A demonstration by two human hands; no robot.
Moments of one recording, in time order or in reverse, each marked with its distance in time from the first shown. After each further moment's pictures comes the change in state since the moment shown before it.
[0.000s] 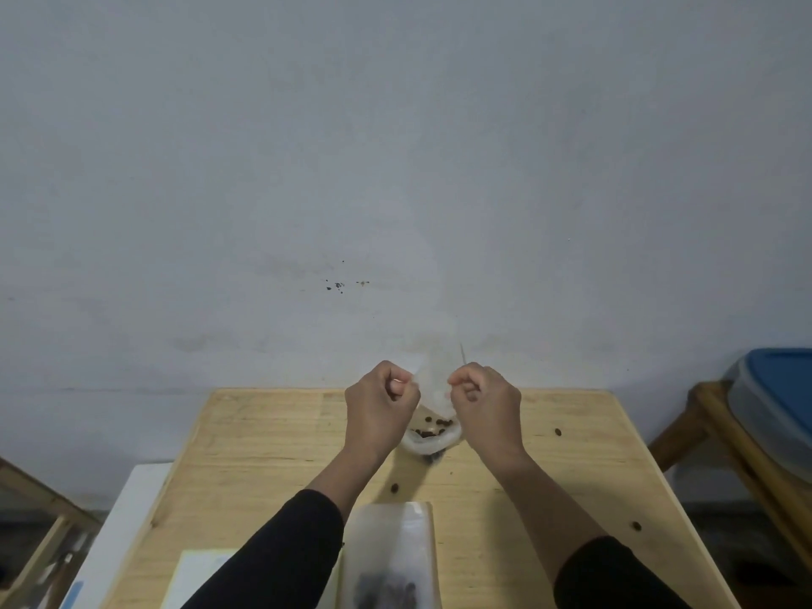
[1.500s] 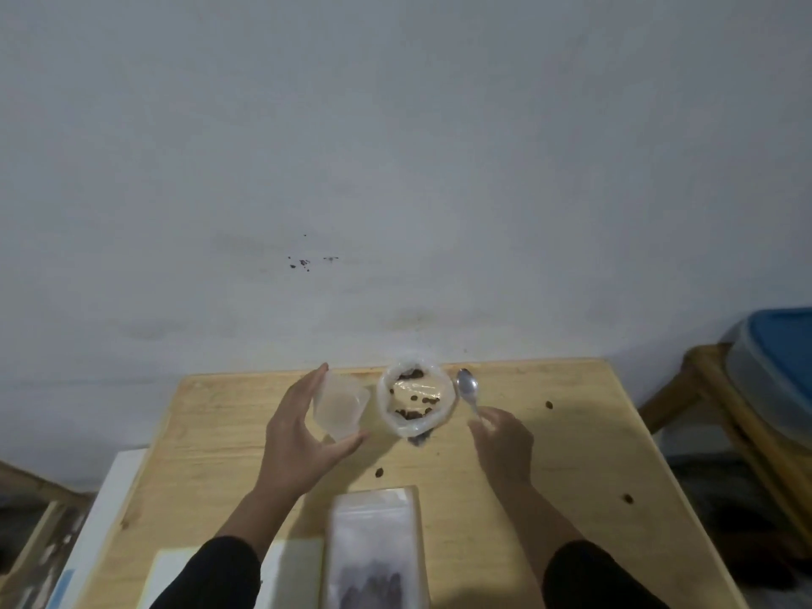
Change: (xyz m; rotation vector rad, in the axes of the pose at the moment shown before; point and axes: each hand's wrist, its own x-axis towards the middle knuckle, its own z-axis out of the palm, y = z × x) left_hand -0.002 -0.090 -0.040 0.254 -0.072 0.290; right_hand -0.016 0.115 0.014 -0.272 -0.030 0.298
